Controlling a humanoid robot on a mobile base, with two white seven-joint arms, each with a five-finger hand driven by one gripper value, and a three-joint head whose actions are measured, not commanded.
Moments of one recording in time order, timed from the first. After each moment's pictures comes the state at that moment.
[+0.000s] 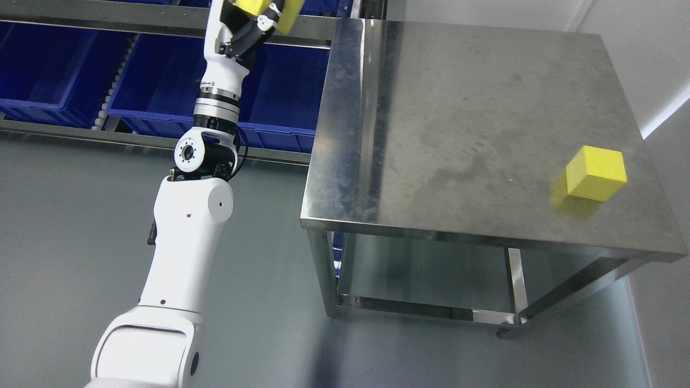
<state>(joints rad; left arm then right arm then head) -0.76 0.00 -0.04 -1.10 0.48 -0.34 -0.13 0.00 0.00 -0.09 0.00 0.00 -0.10 0.02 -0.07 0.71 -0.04</state>
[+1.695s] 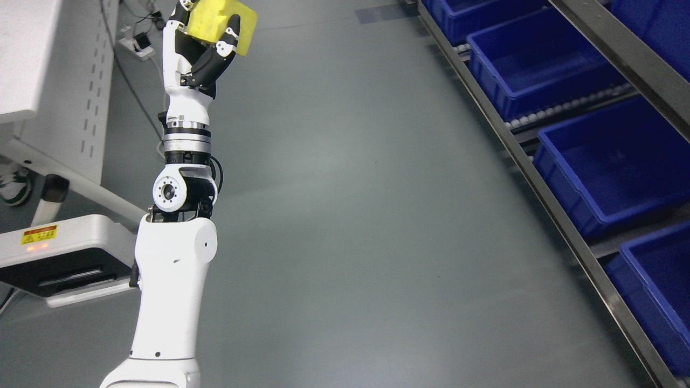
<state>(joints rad) -0.56 0.00 0.04 -1.35 0.33 -0.31 -0.06 0.00 0.00 -0.09 0.00 0.00 -0.10 0.02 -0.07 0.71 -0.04</state>
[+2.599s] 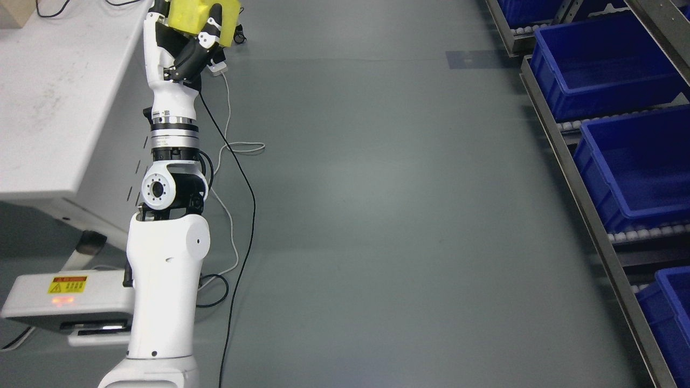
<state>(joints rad) -0.56 0.00 0.08 -1.38 0.33 -0.31 -0.06 0.00 0.00 -0.09 0.00 0.00 -0.10 0.02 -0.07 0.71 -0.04</state>
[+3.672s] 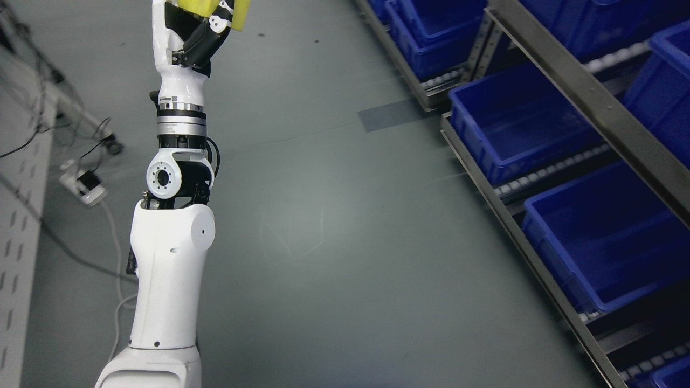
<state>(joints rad) -0.60 0.00 0.03 -1.39 0.33 -0.31 -0.08 0.00 0.00 -0.09 0.00 0.00 -0.10 0.02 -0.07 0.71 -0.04</state>
